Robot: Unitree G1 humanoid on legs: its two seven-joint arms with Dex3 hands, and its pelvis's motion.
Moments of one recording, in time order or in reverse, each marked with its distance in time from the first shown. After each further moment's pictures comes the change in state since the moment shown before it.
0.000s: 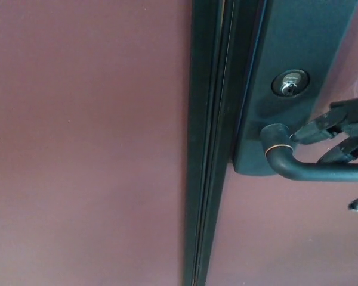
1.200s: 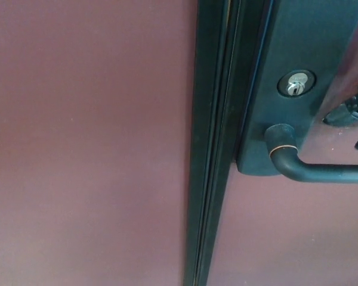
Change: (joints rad) left_arm 0.002 0.015 0.007 0.000 -0.001 -0.001 0.000; right_arm -0.071 -0.054 -0.094 0.056 -0.128 0.068 0.211
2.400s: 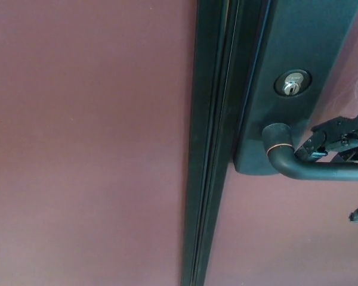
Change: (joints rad) left_arm 0.002 0.002 0.007 -0.002 -0.001 -0.005 -0.002; right_arm -0.133 0.043 0.307 -0.018 -0.196 -0.011 0.038
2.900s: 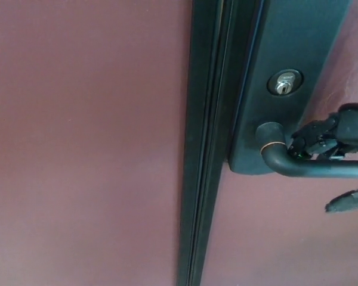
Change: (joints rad) left_arm 0.002 0.000 0.000 -0.003 0.000 -0.005 0.000; right_arm -0.115 0.133 0.189 0.086 -0.211 -0.014 -0.006
